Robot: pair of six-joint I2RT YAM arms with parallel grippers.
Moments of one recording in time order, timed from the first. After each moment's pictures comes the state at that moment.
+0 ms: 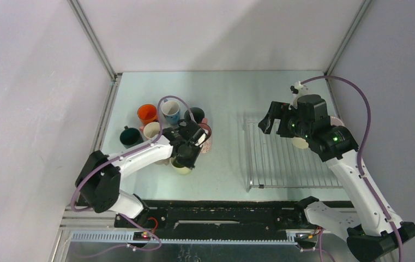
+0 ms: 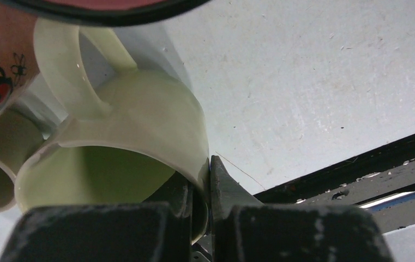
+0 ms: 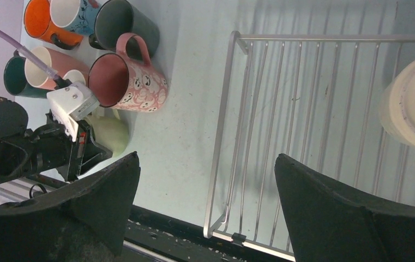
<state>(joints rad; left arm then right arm) -0.75 1.45 0.98 -0.78 -0.02 -0.30 0.40 1.00 1.23 -0.83 -0.02 0.46</state>
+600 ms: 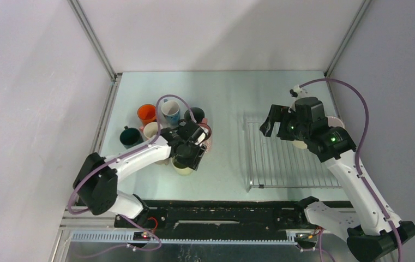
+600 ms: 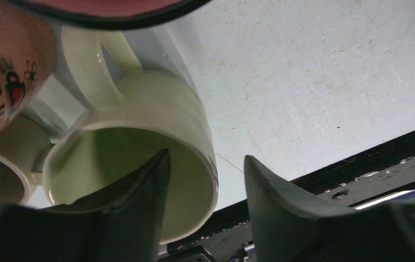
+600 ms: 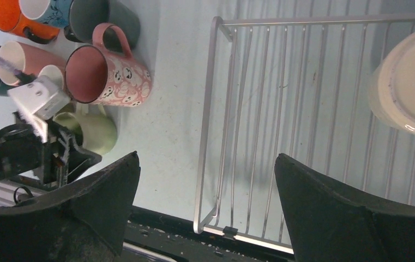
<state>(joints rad) -0.75 1.45 0.98 -0.77 -0.02 -0.28 0.40 1.00 1.20 -0.86 0.01 0.46</state>
